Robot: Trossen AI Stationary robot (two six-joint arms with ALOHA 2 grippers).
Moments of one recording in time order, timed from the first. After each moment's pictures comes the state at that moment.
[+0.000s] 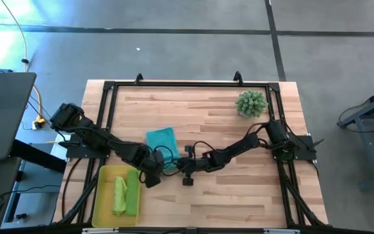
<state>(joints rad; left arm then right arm) -0.30 1.59 0.89 -0.63 -0.03 -0.84 0.28 2.20 1.23 0.14 0.26 0.16</state>
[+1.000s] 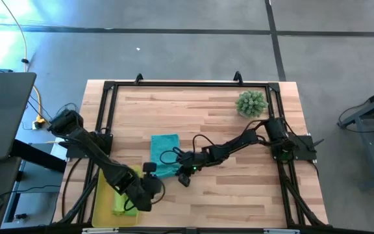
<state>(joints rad) -0.62 1.63 1.01 -0.48 -0.41 -0.55 0.23 2.19 1.22 0.20 -0.11 0.68</state>
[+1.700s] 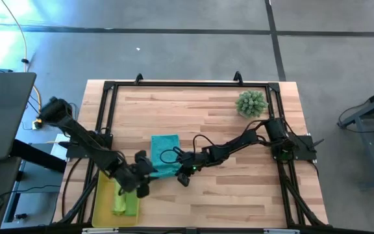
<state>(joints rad) -0.58 1.40 0.74 -0.28 -0.52 -0.77 0.23 2.19 1.22 0.20 -0.12 0.75</state>
